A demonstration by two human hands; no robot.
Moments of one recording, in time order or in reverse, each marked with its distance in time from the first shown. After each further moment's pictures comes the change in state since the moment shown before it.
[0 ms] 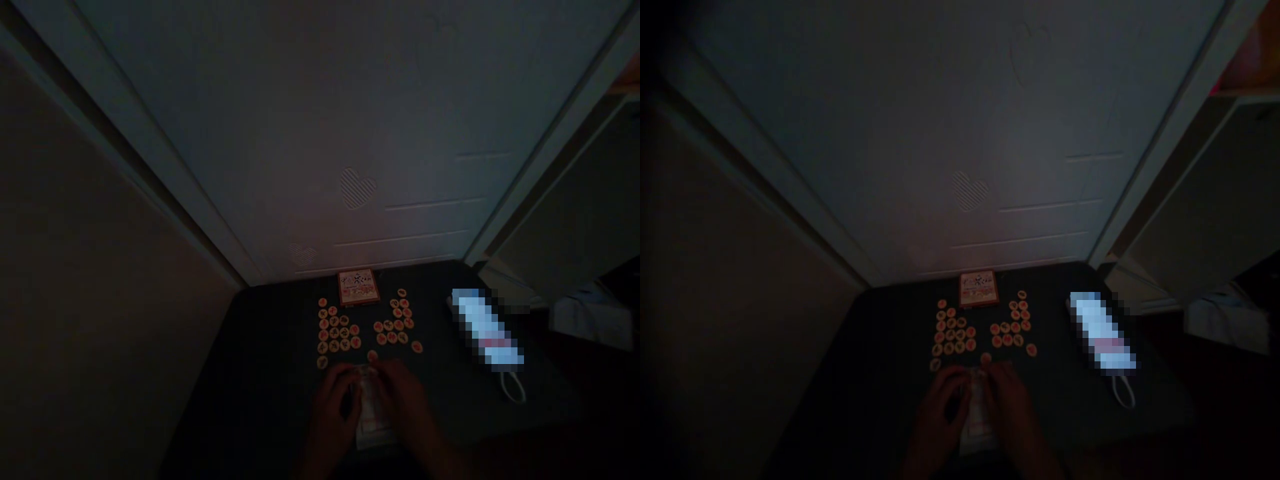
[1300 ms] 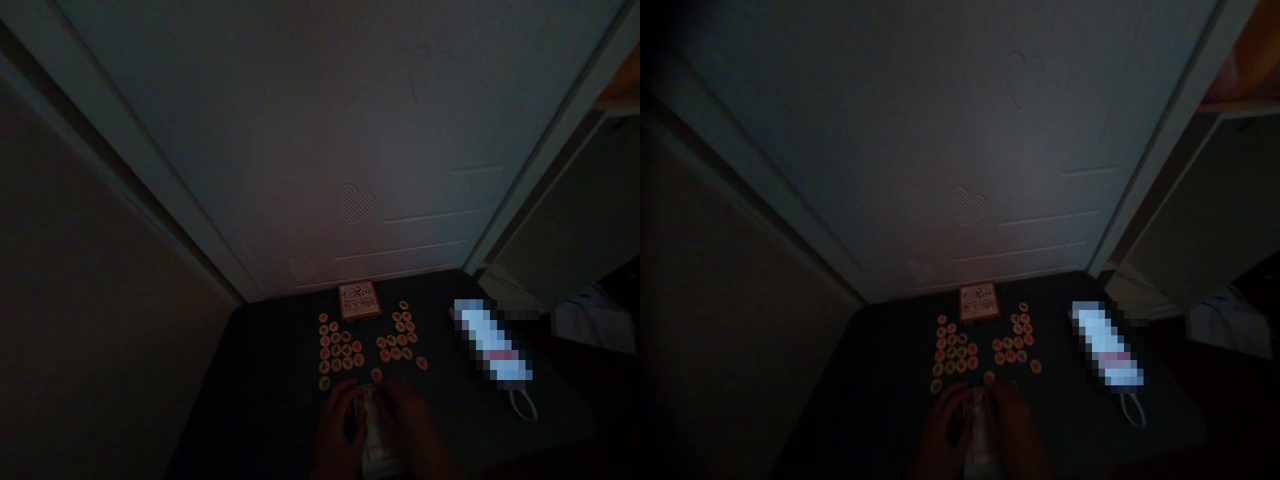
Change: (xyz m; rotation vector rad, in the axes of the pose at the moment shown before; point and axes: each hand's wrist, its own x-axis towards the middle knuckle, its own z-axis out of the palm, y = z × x) left_hand 0.003 -0.008 0.003 0.048 0.061 -0.043; right_hand 0.001 0.005 0.013 -0.175 -0.037 0.086
